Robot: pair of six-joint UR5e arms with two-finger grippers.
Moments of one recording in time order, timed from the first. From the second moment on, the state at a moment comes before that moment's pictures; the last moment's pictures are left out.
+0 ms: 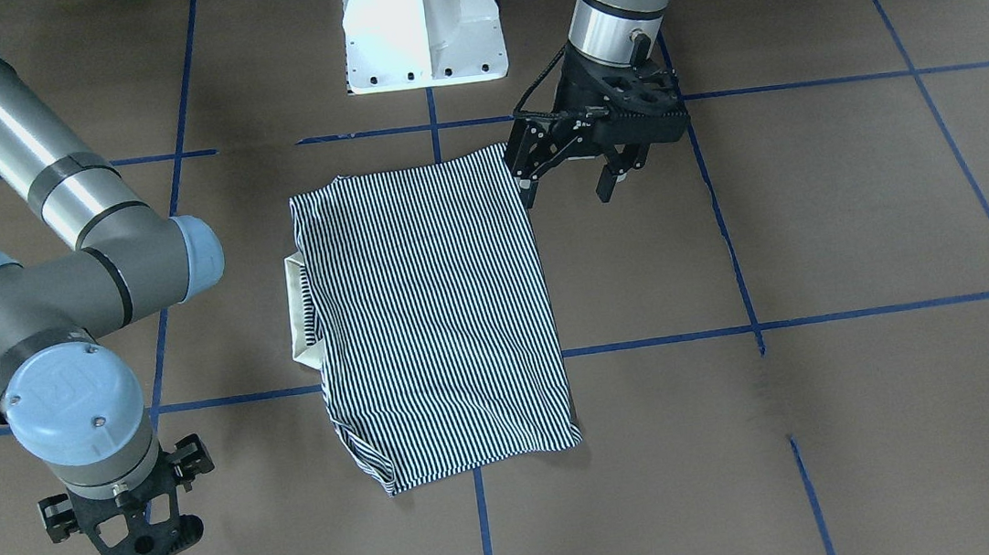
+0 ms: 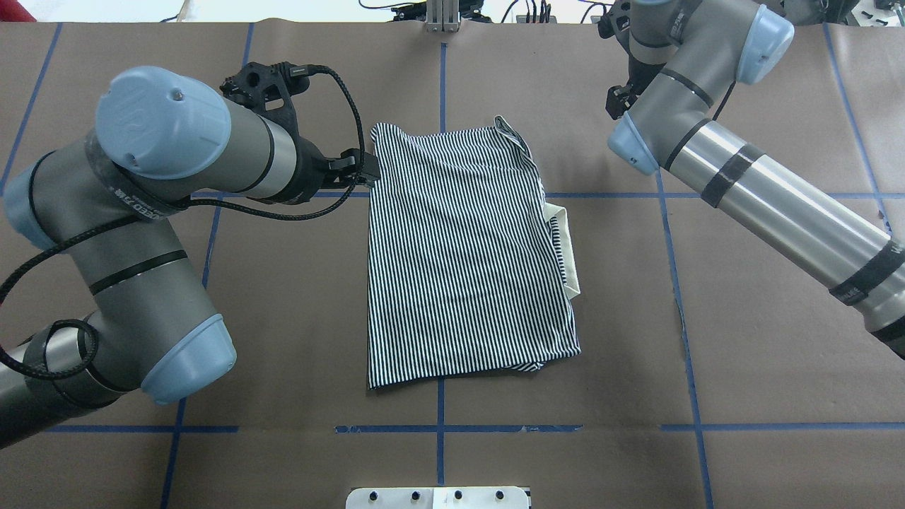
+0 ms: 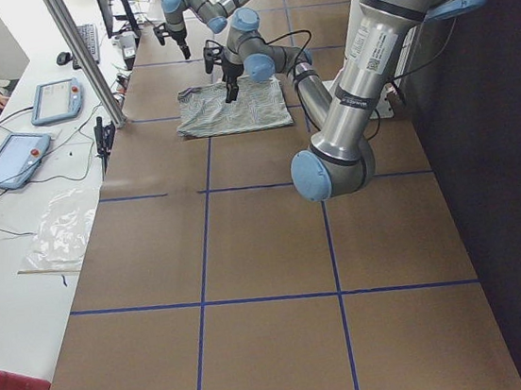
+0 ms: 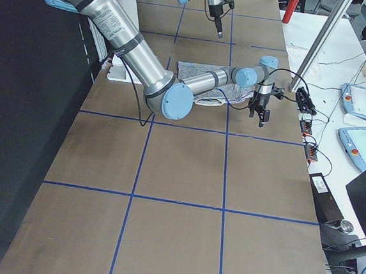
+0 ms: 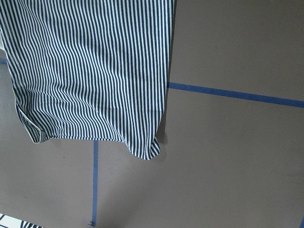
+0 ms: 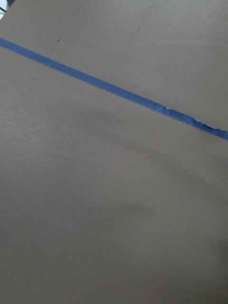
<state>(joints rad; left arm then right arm) -0.66 -2.14 -1.93 -1.69 -1.79 -1.34 0.96 -0.74 1.10 -1.55 1.91 0.32</state>
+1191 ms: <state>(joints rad) -0.65 -2.15 -1.99 -1.68 -1.78 -1.39 0.75 -0.51 0.82 -1.31 1.80 0.57</state>
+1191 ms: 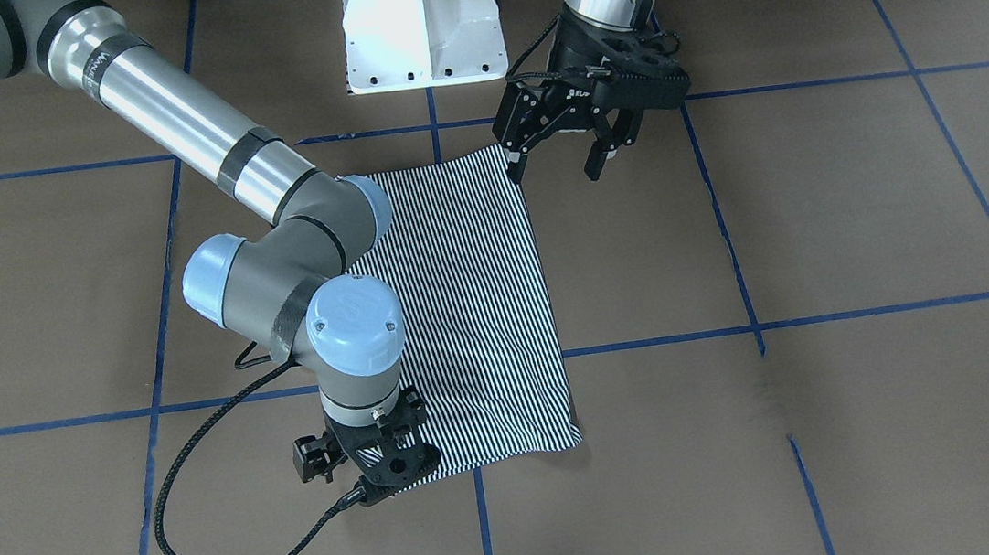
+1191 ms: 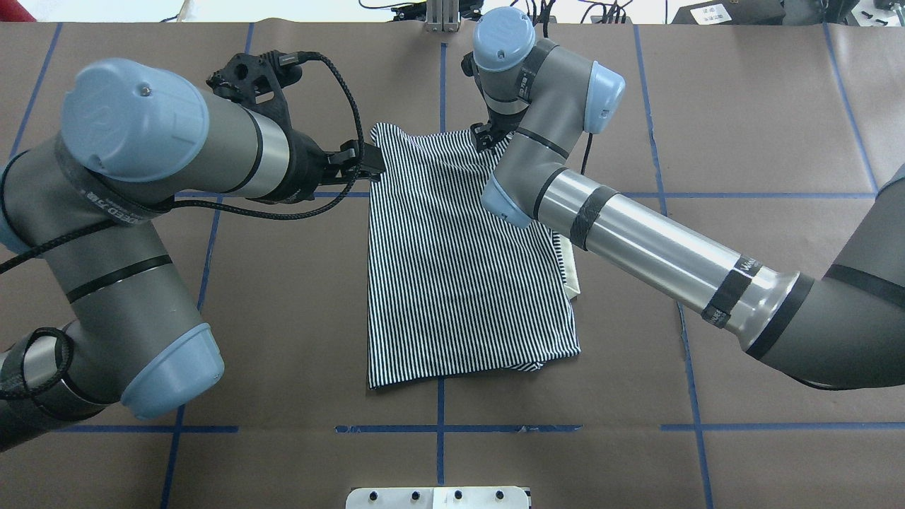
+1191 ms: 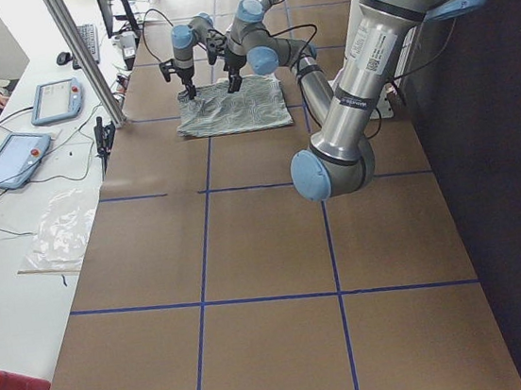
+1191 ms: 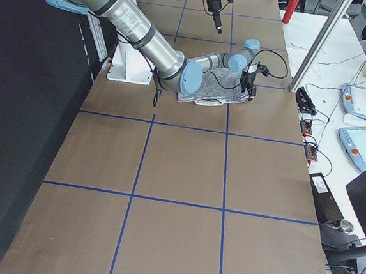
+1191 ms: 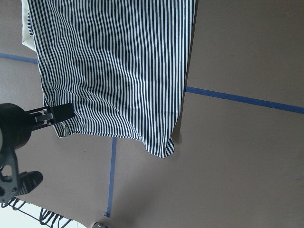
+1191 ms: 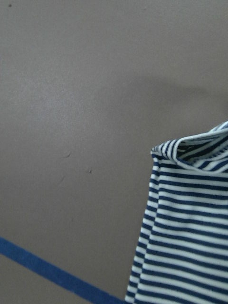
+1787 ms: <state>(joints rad) -0.65 -2.14 -1.99 -1.68 -1.78 -1.39 0.80 -0.54 0.80 -1.30 1.76 0.48</state>
